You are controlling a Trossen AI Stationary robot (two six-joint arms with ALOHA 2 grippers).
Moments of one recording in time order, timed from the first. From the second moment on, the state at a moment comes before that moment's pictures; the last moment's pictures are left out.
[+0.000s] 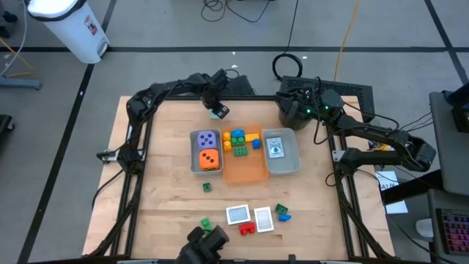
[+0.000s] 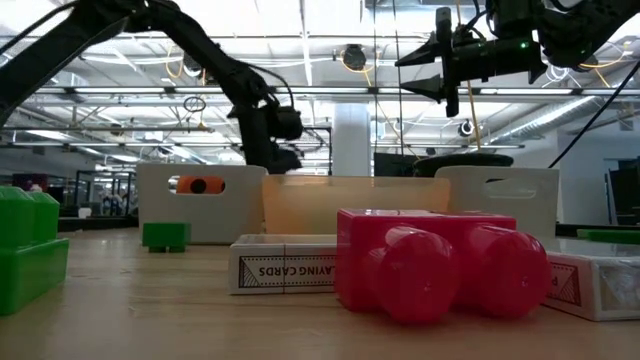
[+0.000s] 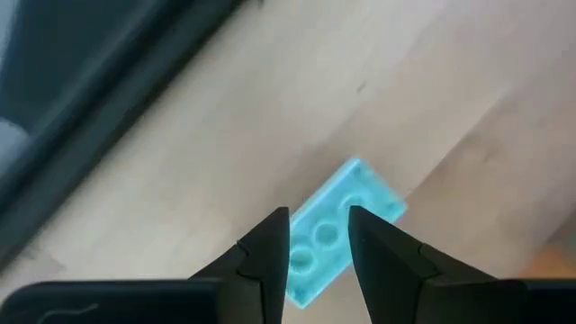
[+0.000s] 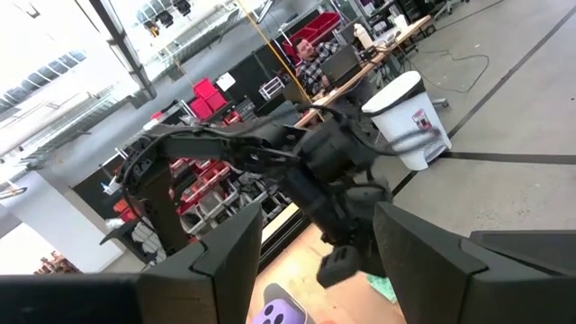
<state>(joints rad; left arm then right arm) 0.72 2.12 1.62 -0.82 0.10 -0.05 -0.65 1.06 0.57 0.57 -0.22 0.64</state>
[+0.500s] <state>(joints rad) 0.70 2.01 1.62 -0.82 0.10 0.18 -0.65 1.06 0.57 0.58 -0.22 0.65</state>
